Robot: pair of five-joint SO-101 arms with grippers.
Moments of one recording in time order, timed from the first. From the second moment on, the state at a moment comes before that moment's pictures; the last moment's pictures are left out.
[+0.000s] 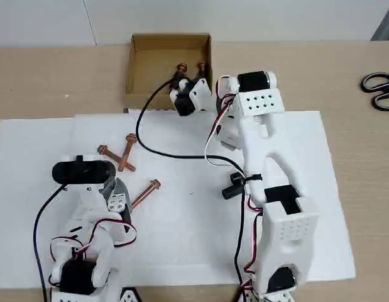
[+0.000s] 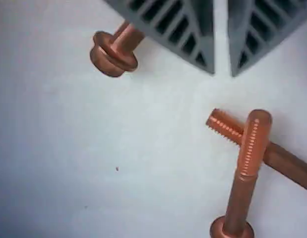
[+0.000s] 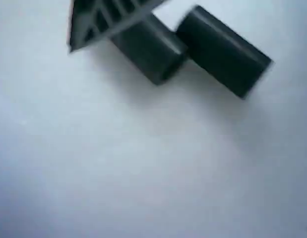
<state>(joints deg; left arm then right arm) 2.1 -103.5 86.0 64.6 14.2 -13.7 26.3 -29.5 93.8 55.7</state>
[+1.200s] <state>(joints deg) 2.1 -103.5 86.0 64.6 10.3 -12.5 38.2 -33.8 80.3 78.9</state>
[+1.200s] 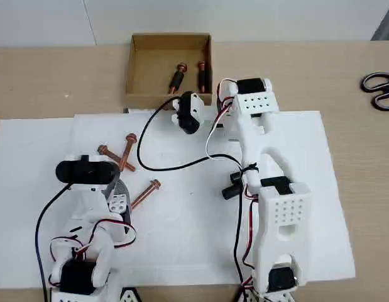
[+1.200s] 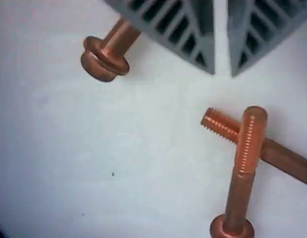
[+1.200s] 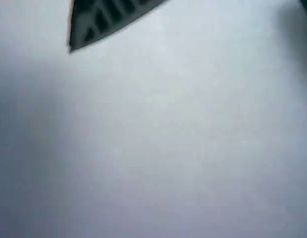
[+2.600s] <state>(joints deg) 2.1 -103.5 86.0 64.6 10.3 -14.9 49.0 -48.5 88.4 78.0</state>
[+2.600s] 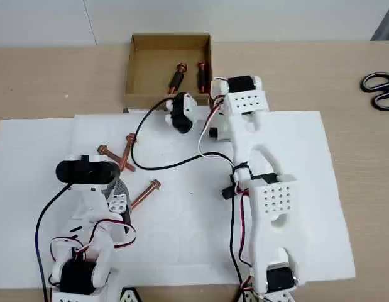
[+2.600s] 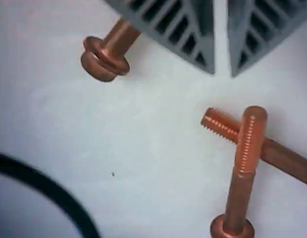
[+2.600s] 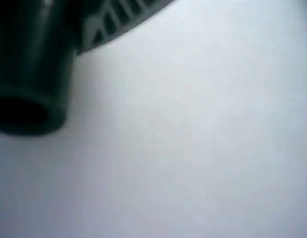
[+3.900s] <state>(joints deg) 2.1 -103.5 84.4 64.6 15.9 -11.3 35.5 -57.6 98.7 30.6</state>
